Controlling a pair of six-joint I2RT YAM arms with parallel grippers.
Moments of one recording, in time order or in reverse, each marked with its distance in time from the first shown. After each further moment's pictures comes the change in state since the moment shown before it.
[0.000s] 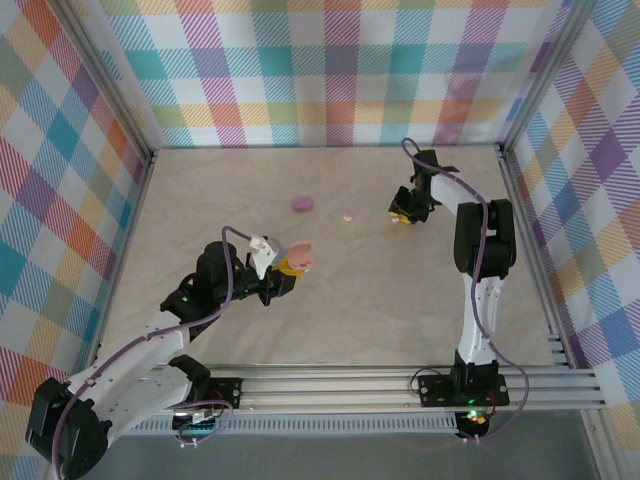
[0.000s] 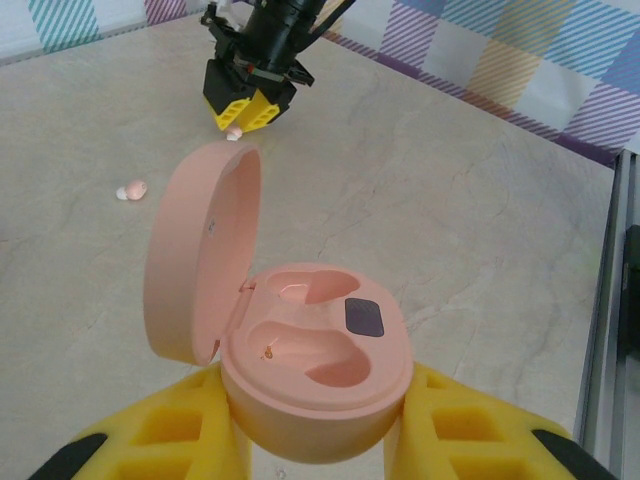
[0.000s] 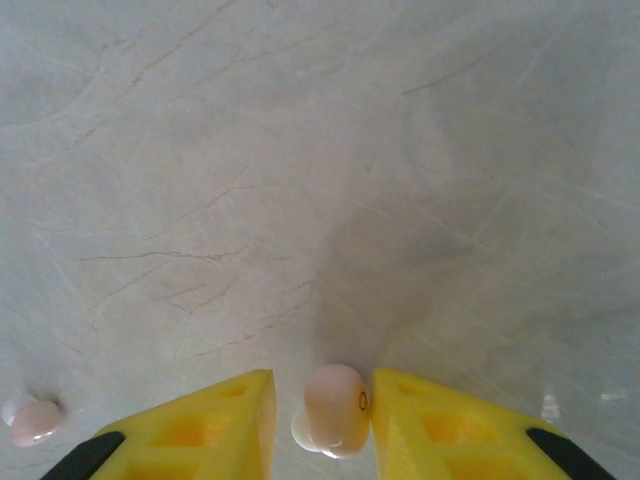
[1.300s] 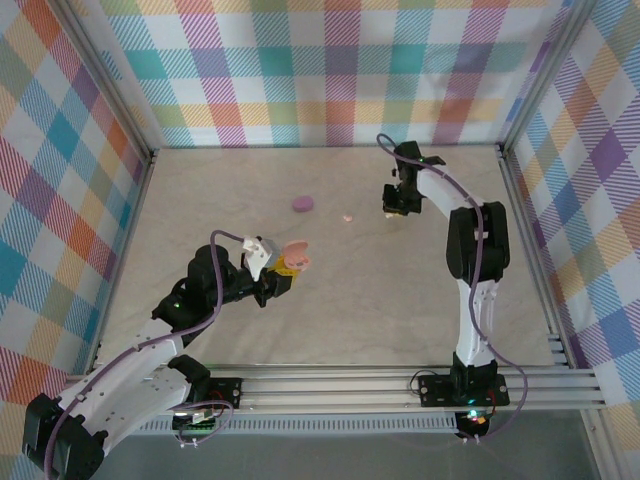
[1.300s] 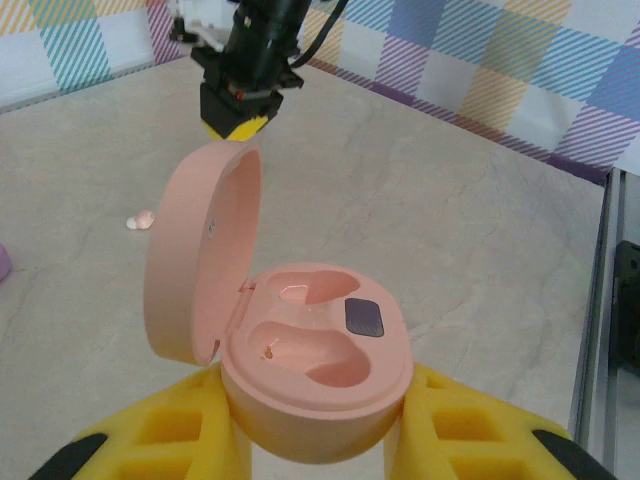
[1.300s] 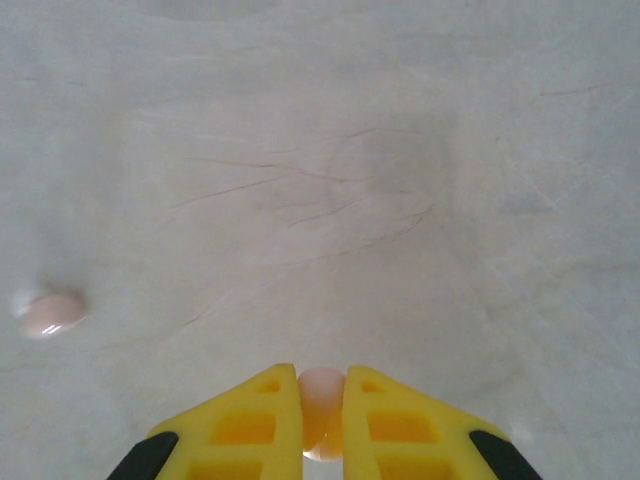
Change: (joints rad) left arm 0.001 -0.079 0.000 -0.023 -0.004 0.001; right arm 0.112 -0.078 0.076 -0.145 0.167 -0.223
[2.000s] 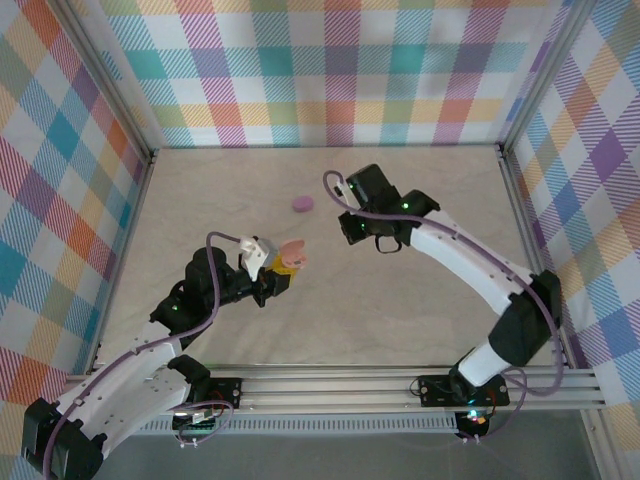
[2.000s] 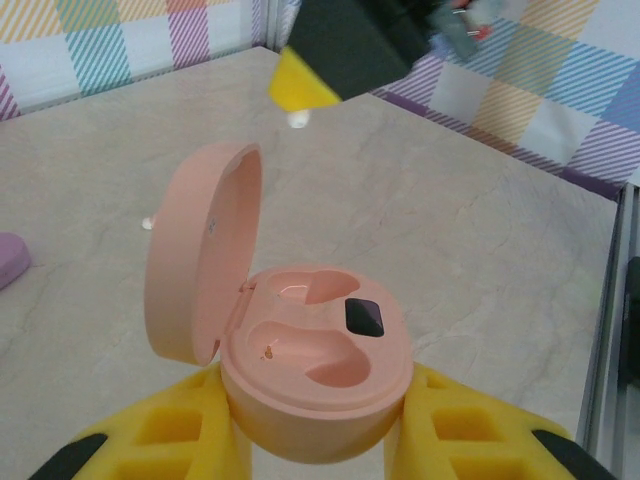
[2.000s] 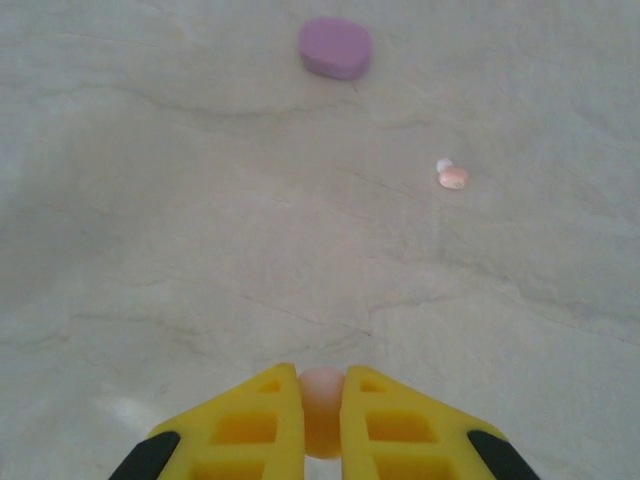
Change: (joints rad) left arm 0.000 -0.026 -0.011 0.008 -0.034 -0.029; right arm 0.476 -0.609 -0.329 0.071 0.170 -0.184
